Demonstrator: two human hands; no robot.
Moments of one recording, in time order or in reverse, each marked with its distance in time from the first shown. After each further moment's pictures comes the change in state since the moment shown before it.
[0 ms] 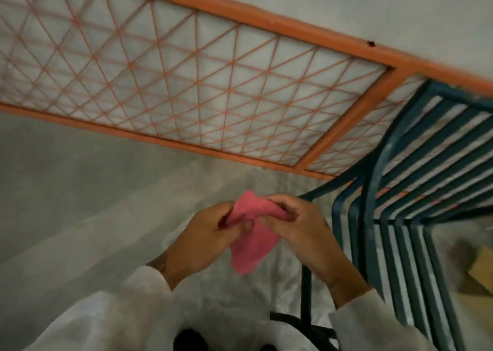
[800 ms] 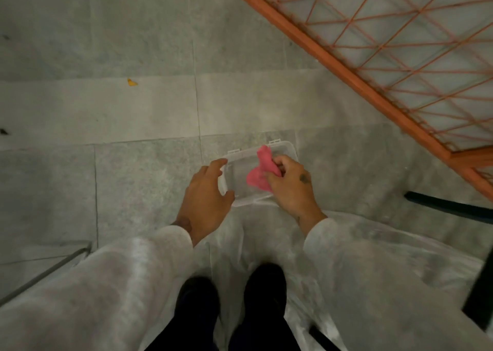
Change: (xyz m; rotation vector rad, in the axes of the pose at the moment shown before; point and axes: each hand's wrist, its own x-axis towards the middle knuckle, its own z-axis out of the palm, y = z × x) left_hand 0.020 -0.426 0.007 0.206 0.578 -0.557; right_hand 0.201 0.328 0.295 -0.393 -0.261 0.053
